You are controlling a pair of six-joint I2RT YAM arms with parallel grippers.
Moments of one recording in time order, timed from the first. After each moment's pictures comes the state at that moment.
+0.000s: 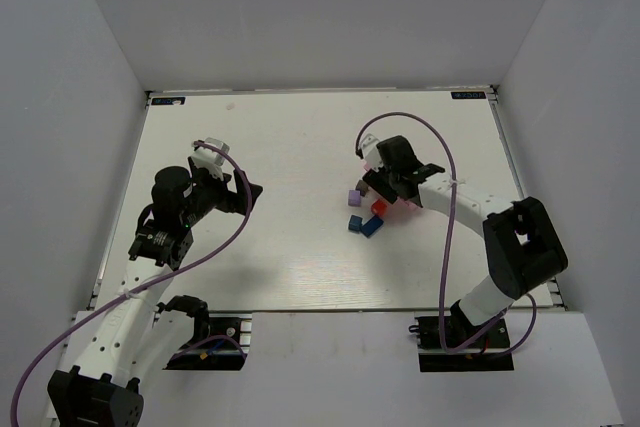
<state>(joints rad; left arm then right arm) -0.22 0.77 0.70 -0.24 0.32 -0.08 0.54 1.58 0.99 -0.27 0.30 -0.51</state>
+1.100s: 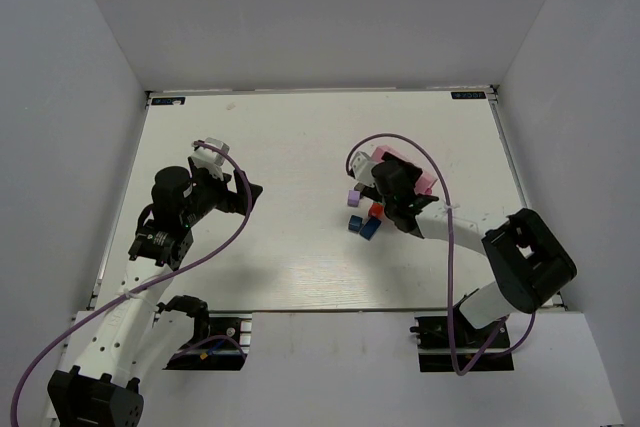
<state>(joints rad) -0.22 0.77 0.70 -0.24 0.32 -0.08 0.65 1.50 0.73 0.15 0.56 -0.76</state>
